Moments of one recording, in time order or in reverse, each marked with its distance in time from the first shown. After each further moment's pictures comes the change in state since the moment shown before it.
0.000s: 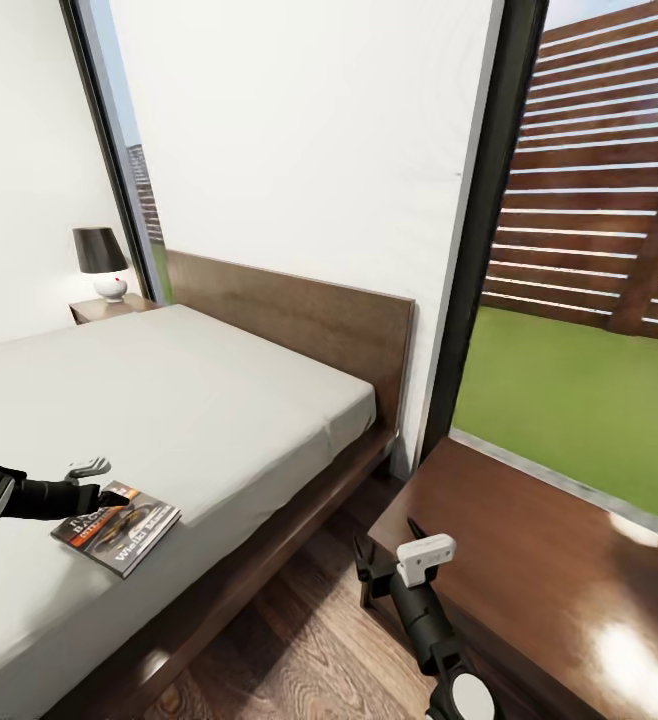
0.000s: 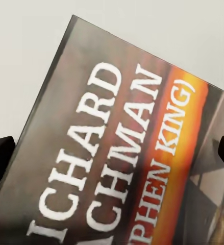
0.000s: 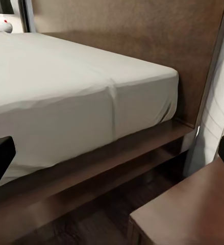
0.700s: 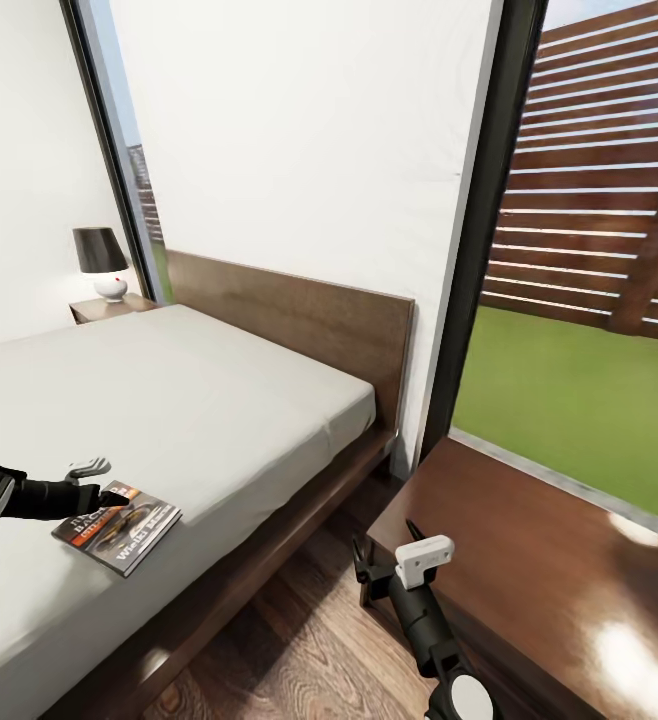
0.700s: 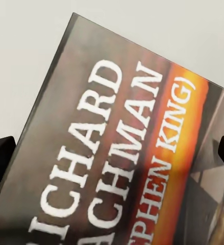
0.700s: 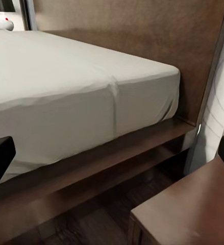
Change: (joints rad) left arm 0.000 0.000 -0.001 0.000 0.000 0.001 0.000; right arm 0.000 0.000 0.006 0.006 0.000 0.000 -0.001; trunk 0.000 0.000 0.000
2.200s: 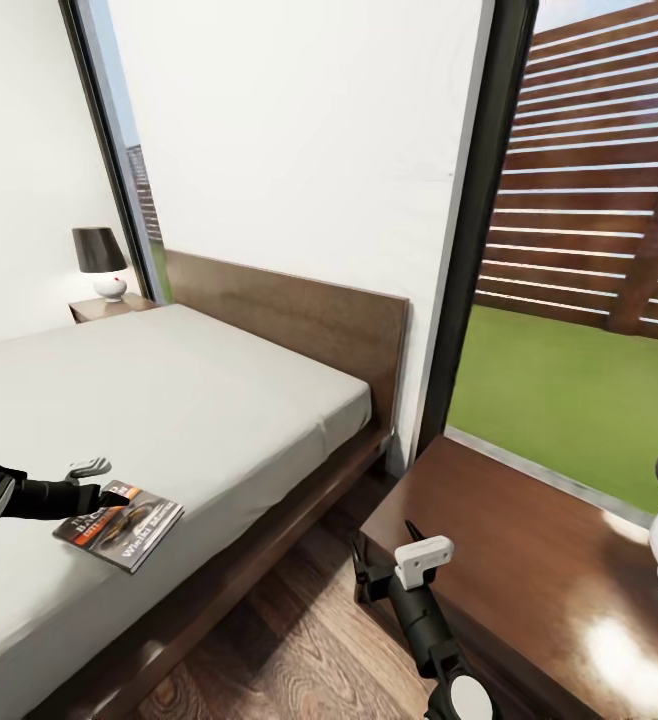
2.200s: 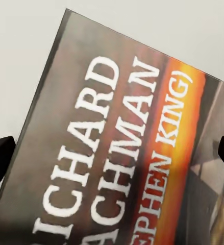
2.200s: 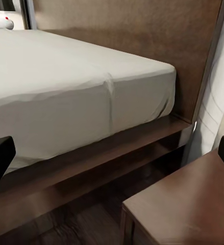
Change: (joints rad) left arm 0.000 0.000 -0.002 0.000 0.001 -0.002 0.000; right arm 0.000 0.001 0.001 0.003 0.000 0.000 0.000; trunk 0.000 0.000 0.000
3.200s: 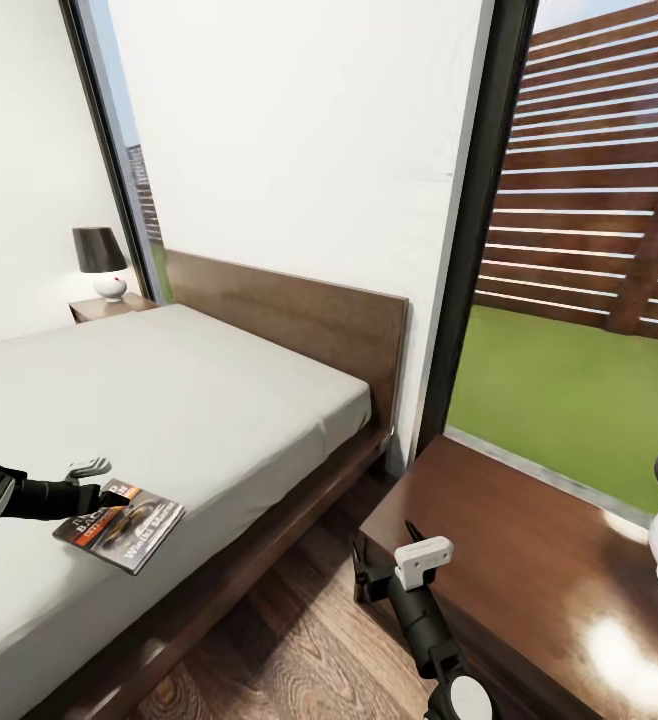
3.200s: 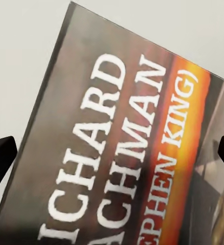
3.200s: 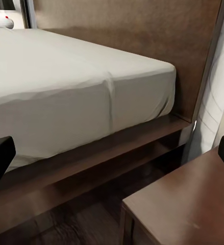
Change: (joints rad) left arm 0.000 0.000 0.000 0.000 0.000 0.001 0.000; right arm 0.000 0.000 0.000 0.003 0.000 0.000 0.000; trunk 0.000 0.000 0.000
